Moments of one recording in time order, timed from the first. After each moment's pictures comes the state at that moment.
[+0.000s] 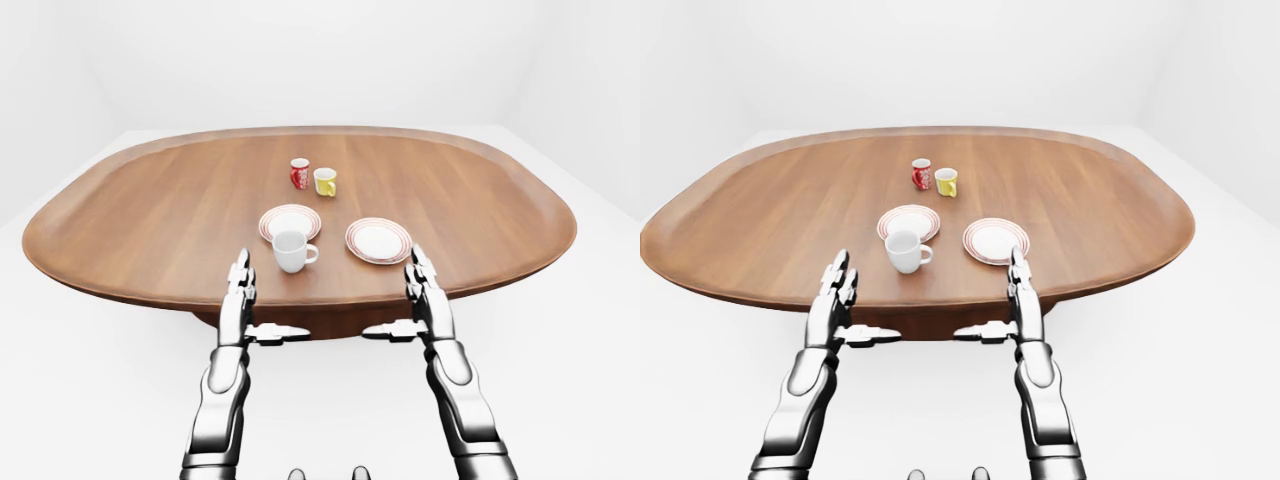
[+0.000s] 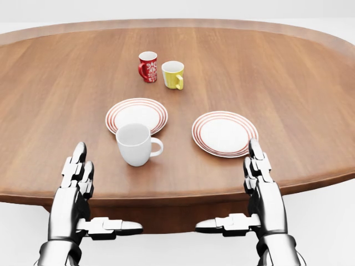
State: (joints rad) left arm 0.00 0.01 0.01 0.00 -0.01 0.00 -0.01; right arm 0.00 -0.01 -0.01 0.00 0.01 -0.01 0.02
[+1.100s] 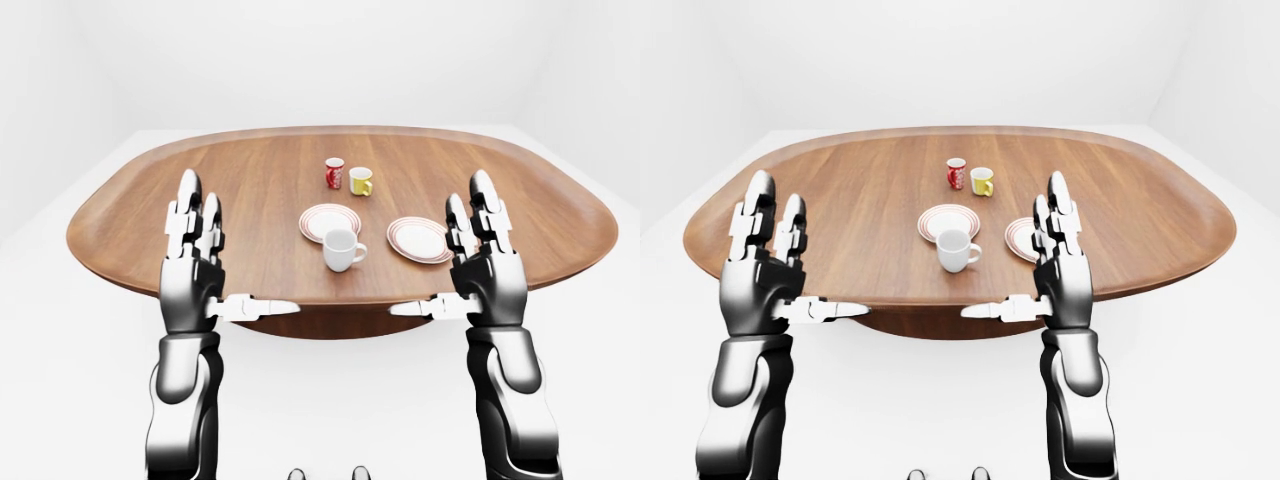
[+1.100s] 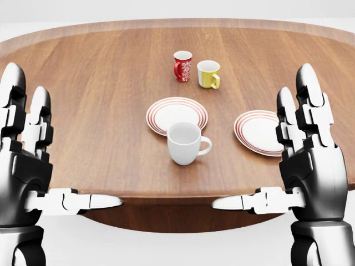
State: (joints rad) left arm -0.01 0.02 0.05 -0.56 -0.07 0.09 -0.03; right arm 0.01 -0.03 -0.07 -0.56 0.08 0.09 0.07
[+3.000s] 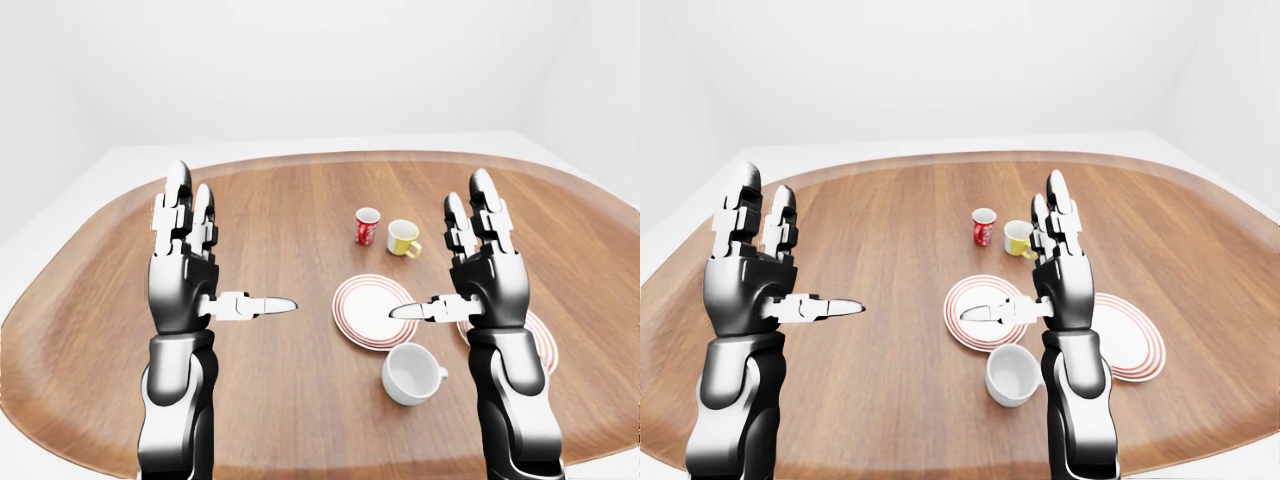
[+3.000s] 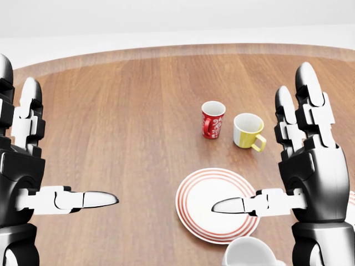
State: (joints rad) left arm -0.03 0.03 0.07 -0.60 -0.08 0.09 -0.03; right arm 0.01 -0.03 -0.08 -0.57 0.10 0.09 0.10
